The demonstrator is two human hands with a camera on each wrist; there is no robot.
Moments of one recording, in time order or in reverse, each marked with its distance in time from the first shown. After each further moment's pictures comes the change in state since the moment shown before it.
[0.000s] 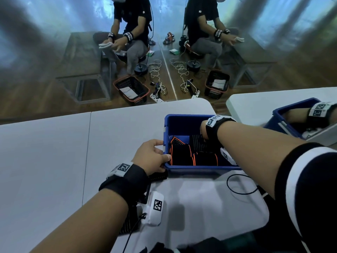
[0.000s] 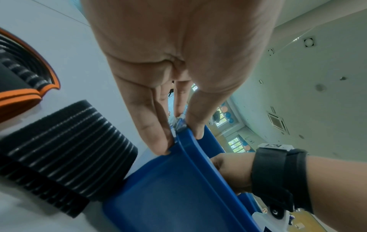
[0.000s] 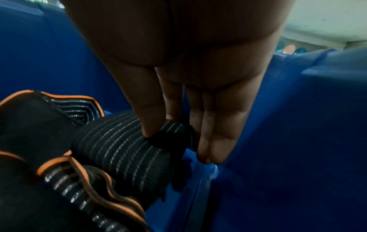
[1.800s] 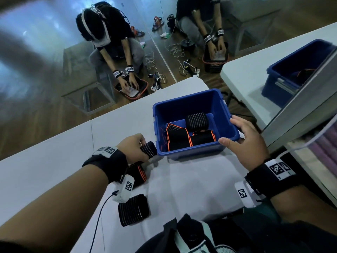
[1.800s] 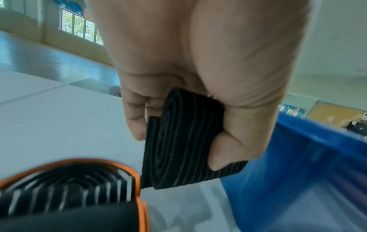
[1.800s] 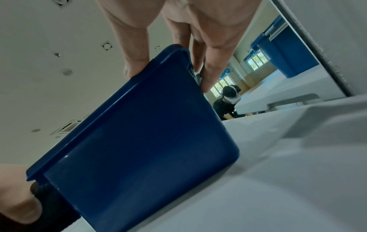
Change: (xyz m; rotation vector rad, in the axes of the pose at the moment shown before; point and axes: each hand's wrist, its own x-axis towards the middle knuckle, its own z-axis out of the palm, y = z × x) left_hand 0.018 0.013 -0.037 1.034 -0.073 0.005; right_hand -0.128 0.025 0.197 1.615 0.824 -0.087
